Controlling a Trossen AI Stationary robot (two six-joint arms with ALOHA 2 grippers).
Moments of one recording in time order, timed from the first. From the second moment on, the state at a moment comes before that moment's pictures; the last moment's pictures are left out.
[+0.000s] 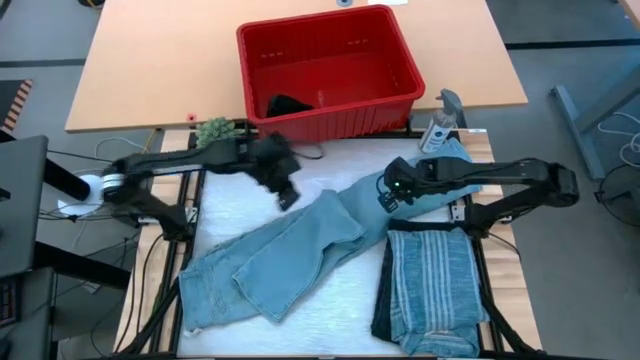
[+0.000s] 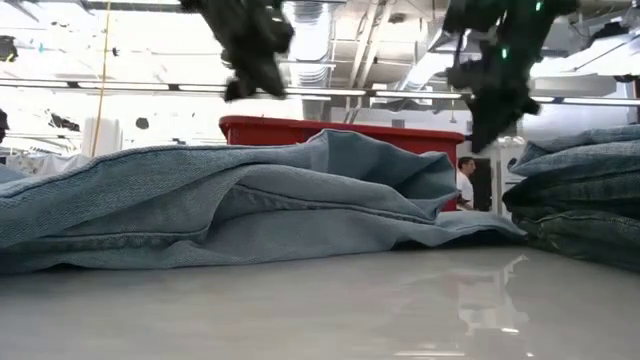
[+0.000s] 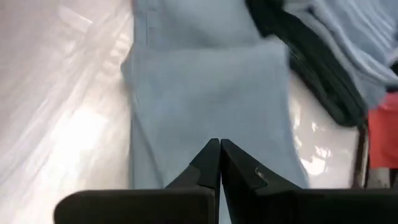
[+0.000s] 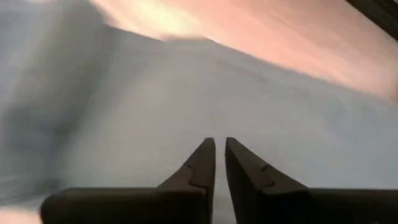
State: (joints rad) left arm 0.29 1.49 1.28 -0.68 0.29 -0.36; right arm -0.17 1.22 0.94 -0.90 0.32 0.64
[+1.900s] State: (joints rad) left arm -0.51 1.45 0.79 -0.73 0.14 -1.27; right arm 0.03 1.38 0.95 -0.72 0.23 0.58
